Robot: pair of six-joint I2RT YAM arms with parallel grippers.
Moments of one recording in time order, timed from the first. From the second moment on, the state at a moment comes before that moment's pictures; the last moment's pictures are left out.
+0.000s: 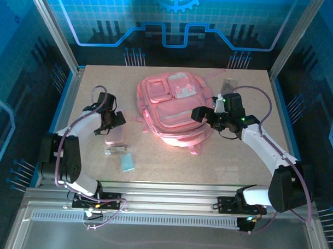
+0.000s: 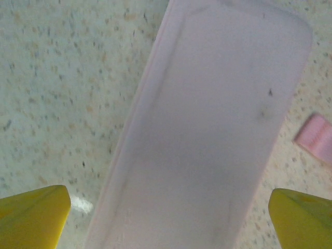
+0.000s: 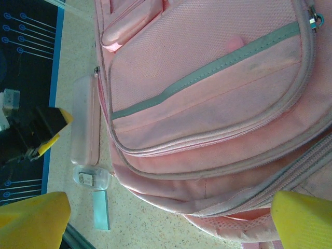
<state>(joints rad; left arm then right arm) -0.04 1.57 0.99 -0.61 -0.17 -0.56 0.28 1.33 0.95 -0.41 -0.47 0.59</state>
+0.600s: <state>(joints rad) -0.07 1.78 1.14 -0.63 -0.09 -0.45 0.28 1.29 0.95 -0.42 -0.42 0.60</state>
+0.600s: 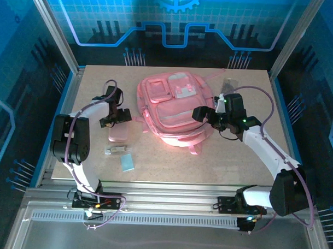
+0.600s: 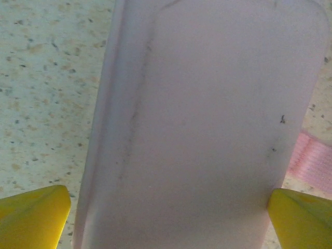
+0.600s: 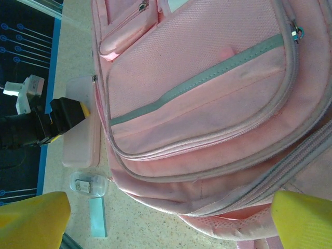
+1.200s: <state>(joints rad) -0.15 1.78 1.15 -0.64 -0.09 -0.32 0.30 1.31 0.95 -0.42 -0.41 0.61</state>
